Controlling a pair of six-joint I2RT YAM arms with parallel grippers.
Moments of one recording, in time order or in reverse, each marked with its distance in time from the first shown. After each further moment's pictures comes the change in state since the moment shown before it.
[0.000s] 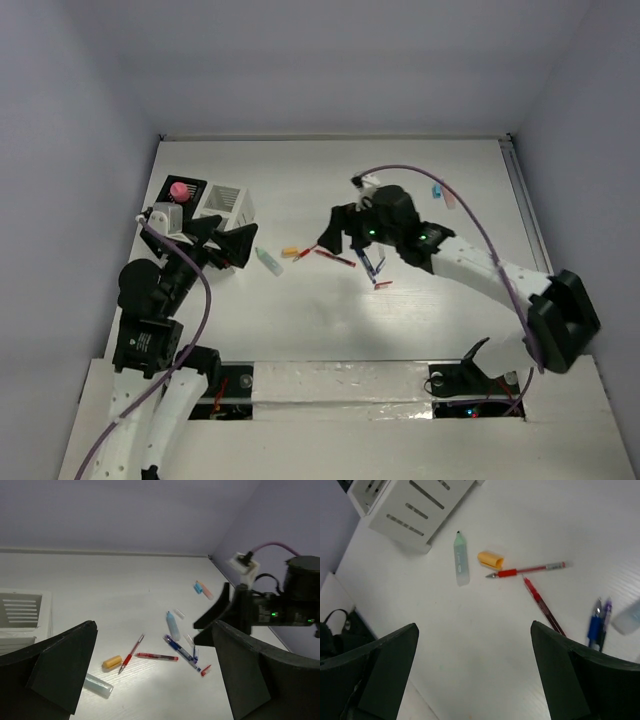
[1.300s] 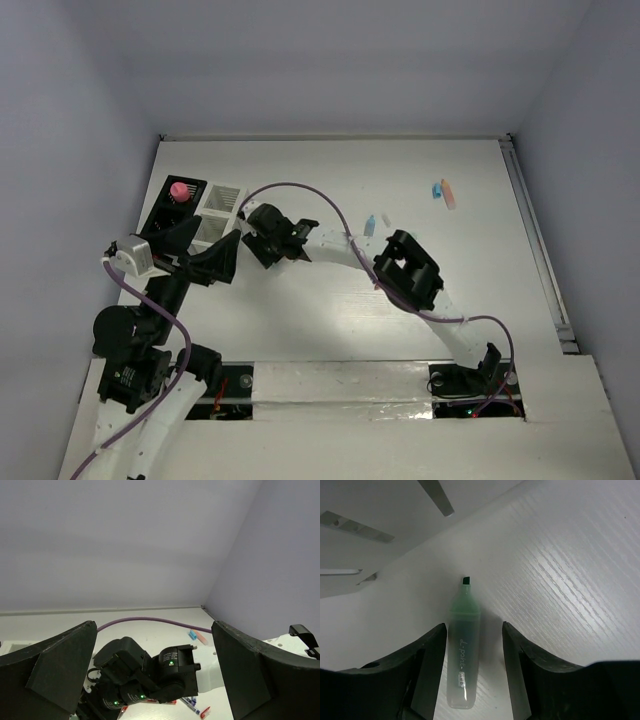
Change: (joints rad) left arm -0.170 -0.192 0.021 0.070 -0.220 0.060; right arm 0.347 1.045 0.999 -0.311 0.373 -0.332
